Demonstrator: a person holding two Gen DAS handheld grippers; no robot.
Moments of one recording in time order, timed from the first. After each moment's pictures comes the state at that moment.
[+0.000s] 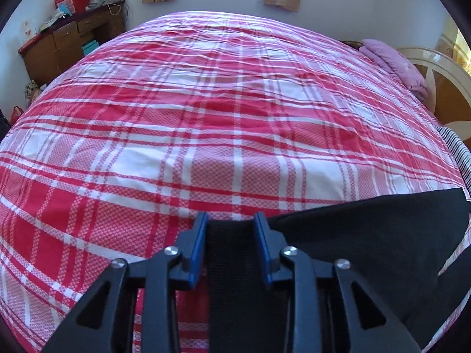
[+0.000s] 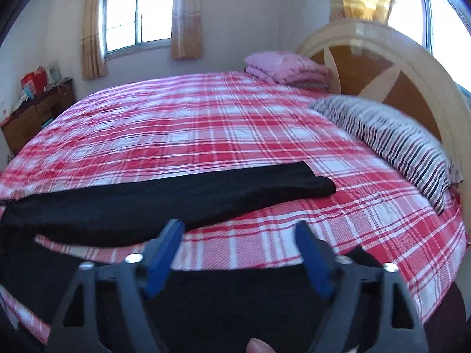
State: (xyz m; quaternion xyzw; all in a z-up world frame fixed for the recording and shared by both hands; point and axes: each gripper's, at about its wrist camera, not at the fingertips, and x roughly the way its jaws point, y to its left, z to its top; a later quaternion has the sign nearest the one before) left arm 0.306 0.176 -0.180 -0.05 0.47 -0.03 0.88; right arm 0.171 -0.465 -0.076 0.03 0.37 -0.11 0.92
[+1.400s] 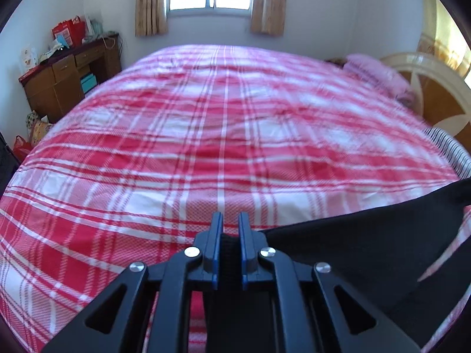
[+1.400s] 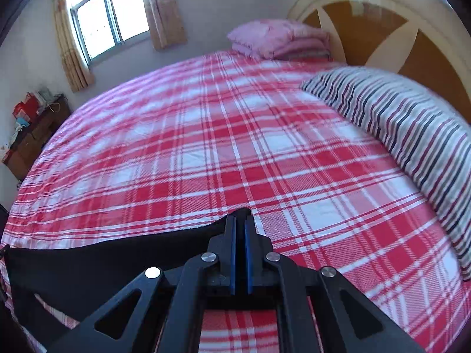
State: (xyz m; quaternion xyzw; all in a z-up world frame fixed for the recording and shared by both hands) left arm 0.284 0.171 -0.128 -0.03 0.39 -0.05 0.92; right arm 0.282 -0.595 -0.051 0.10 0.39 -0.06 0.91
